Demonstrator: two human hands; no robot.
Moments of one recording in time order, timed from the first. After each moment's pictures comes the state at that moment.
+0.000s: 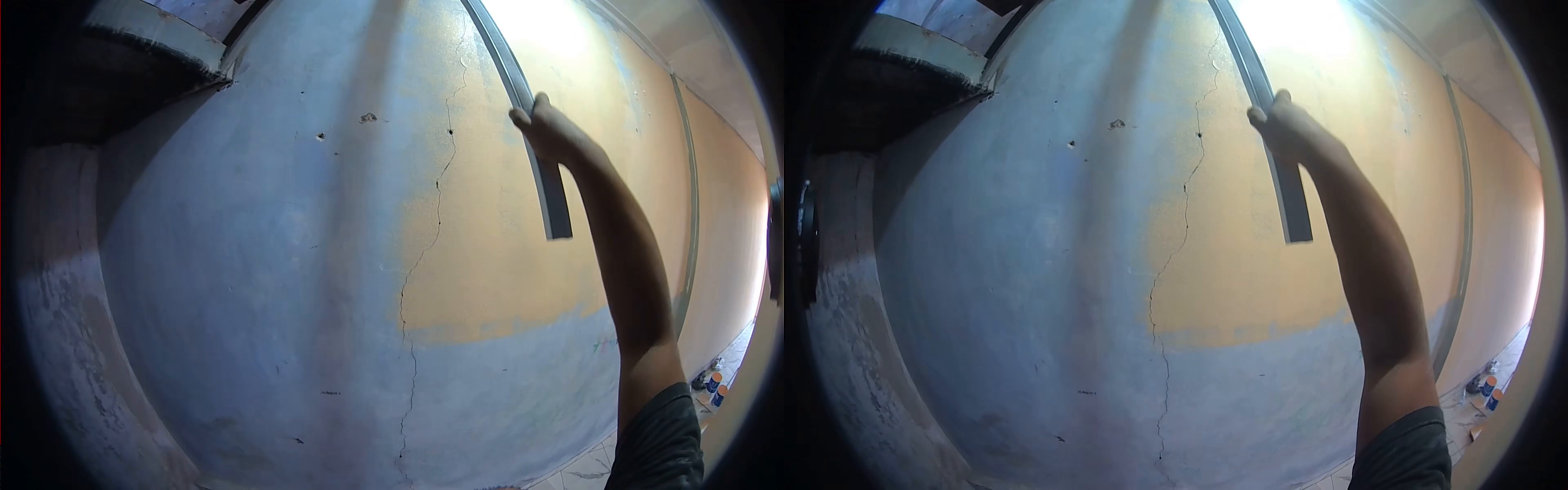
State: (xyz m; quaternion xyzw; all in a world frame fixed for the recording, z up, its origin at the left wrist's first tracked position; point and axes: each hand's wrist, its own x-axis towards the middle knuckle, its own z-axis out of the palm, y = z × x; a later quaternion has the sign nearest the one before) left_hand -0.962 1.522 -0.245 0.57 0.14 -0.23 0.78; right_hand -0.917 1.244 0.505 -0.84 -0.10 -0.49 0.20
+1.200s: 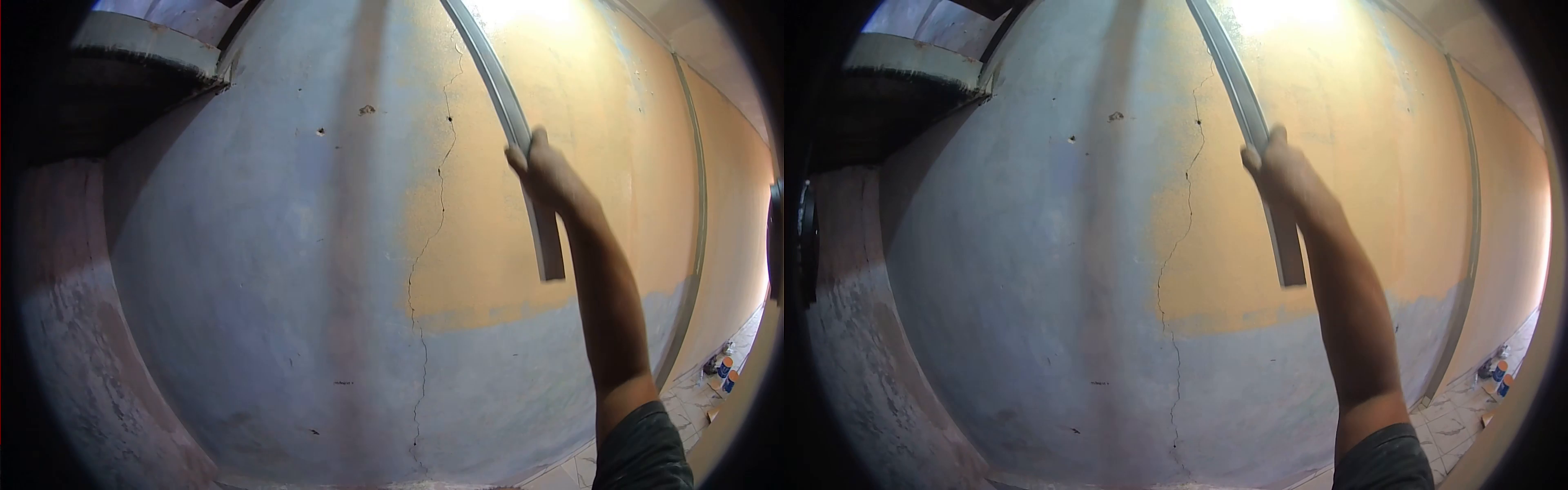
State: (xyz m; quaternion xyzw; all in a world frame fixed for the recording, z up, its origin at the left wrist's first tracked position) left_hand -0.978 1.546 -0.243 0.57 0.14 -0.22 0.78; right_hand -0.927 1.259 0.423 -0.83 -0.14 -0.47 0.29
